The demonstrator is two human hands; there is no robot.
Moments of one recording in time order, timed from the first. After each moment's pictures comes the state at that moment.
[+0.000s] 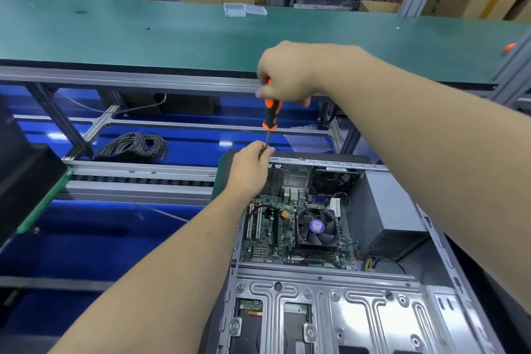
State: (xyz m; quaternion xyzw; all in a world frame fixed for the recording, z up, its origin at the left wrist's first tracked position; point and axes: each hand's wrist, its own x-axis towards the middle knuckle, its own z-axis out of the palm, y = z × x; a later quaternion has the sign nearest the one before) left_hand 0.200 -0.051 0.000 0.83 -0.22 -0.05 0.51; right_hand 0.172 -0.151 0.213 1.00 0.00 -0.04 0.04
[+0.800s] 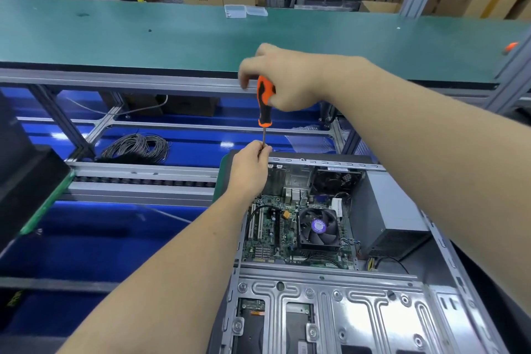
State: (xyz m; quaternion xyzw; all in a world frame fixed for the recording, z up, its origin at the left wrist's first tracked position) left_hand 0.204 -0.053 -0.008 0.83 -0.21 -0.05 0.52; right_hand 0.164 -0.149 0.207 1.00 0.06 -0.04 0.00
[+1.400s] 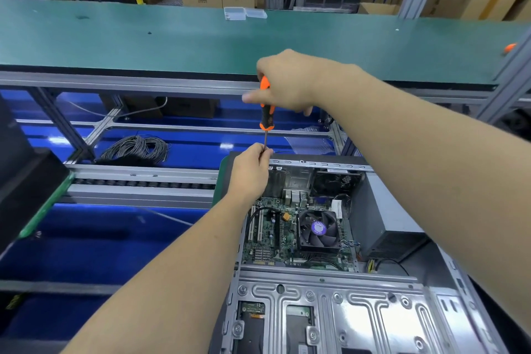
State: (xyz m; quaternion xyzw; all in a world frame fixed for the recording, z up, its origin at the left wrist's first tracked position) left_hand 0.204 -0.054 -0.009 0.83 -0.22 -0.03 0.52; right_hand 0.164 -0.150 0.204 1.00 0.00 -0.02 0.02
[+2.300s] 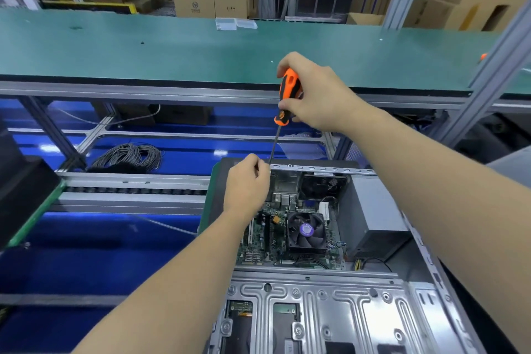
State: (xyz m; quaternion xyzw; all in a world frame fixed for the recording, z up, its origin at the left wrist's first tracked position) left_hand 0.168 -0.055 -0.004 0.83 -0.20 0.01 0.52; right_hand 0.116 -0.192 0.179 0.95 -0.02 0.19 -0.26
